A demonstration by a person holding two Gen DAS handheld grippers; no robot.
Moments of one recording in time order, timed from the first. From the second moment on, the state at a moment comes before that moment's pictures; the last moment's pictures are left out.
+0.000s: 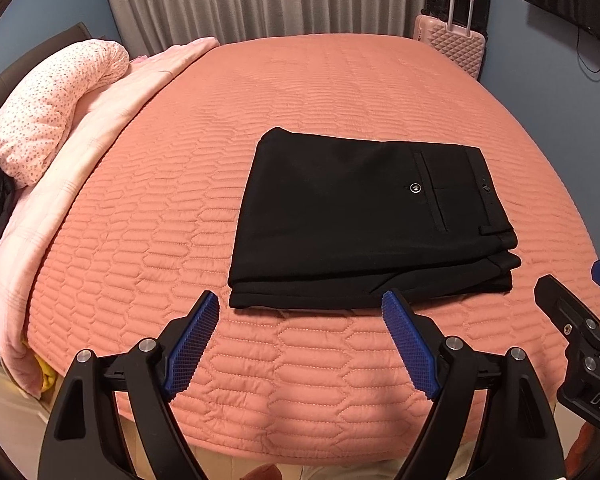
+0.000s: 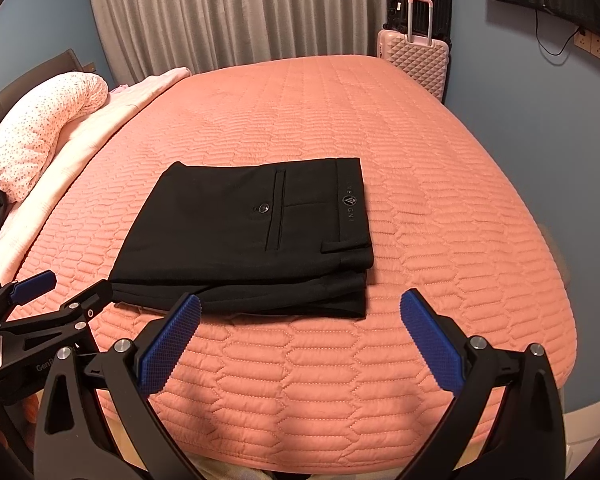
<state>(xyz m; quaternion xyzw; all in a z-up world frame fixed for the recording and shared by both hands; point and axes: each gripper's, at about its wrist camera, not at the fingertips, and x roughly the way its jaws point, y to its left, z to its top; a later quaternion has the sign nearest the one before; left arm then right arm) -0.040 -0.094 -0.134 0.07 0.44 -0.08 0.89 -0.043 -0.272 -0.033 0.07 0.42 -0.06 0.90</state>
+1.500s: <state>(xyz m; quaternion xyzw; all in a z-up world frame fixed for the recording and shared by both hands) -0.044 -0.098 -0.128 0.09 0.43 -0.06 0.89 -0.044 -0.273 -0.026 0.06 0.42 -0.06 0.91</state>
